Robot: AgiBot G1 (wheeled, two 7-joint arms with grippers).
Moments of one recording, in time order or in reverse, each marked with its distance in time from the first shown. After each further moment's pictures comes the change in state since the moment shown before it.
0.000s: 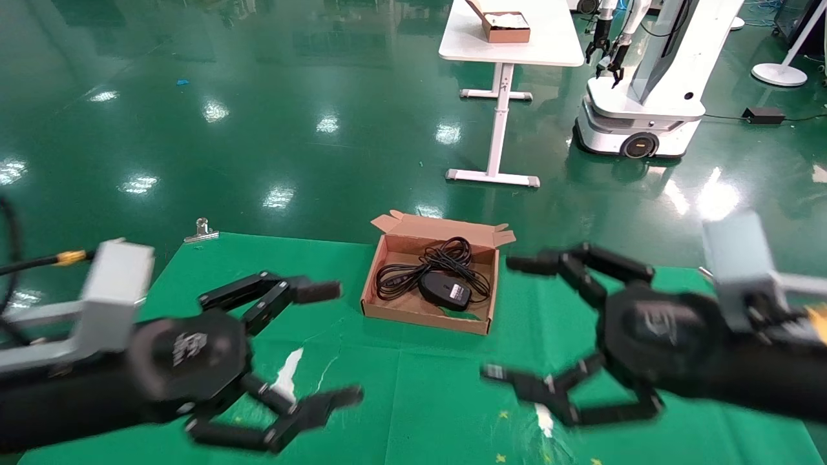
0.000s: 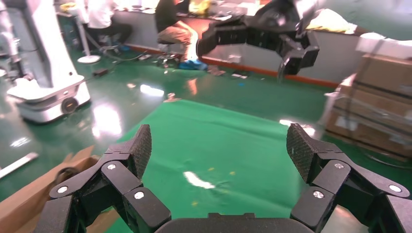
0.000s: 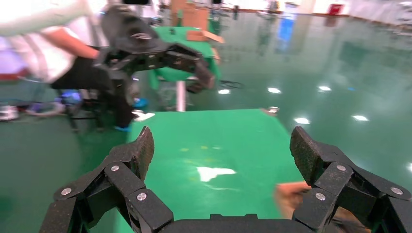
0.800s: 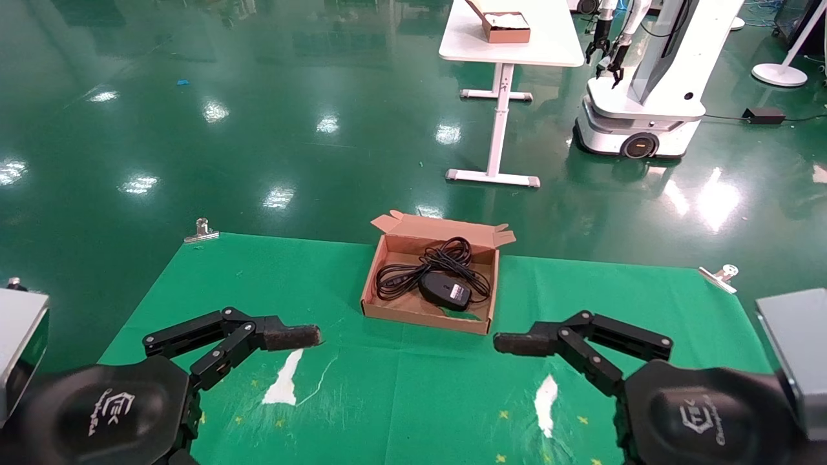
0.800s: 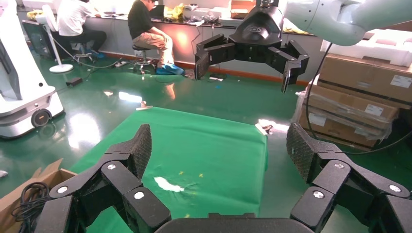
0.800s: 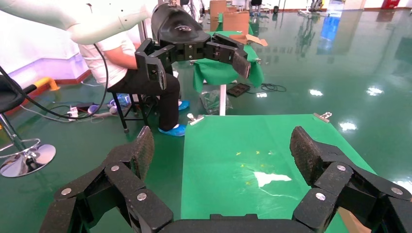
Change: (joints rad) left arm 0.078 -0.092 -0.089 -0.107 -0.084 0.104 -0.041; right arm -0.103 0.068 0.047 0.147 0.083 -0.080 0.083
